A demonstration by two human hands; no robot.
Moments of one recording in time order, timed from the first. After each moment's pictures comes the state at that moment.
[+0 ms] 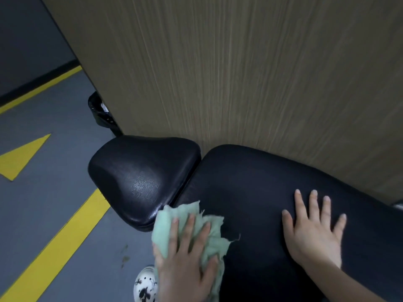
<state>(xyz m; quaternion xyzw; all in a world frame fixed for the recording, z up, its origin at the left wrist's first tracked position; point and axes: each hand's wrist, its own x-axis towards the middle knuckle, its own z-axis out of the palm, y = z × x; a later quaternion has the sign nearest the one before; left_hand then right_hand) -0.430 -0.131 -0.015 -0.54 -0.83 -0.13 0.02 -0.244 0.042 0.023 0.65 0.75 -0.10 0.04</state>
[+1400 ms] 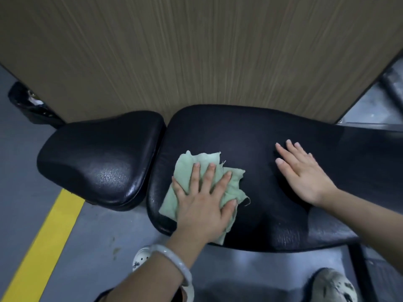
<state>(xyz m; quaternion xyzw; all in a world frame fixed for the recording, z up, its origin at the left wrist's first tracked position) -0.407 -0.089 0.008 -0.70 -0.71 0.03 -0.09 -0.186 0.018 0.034 0.60 0.76 -0.25 -0.03</state>
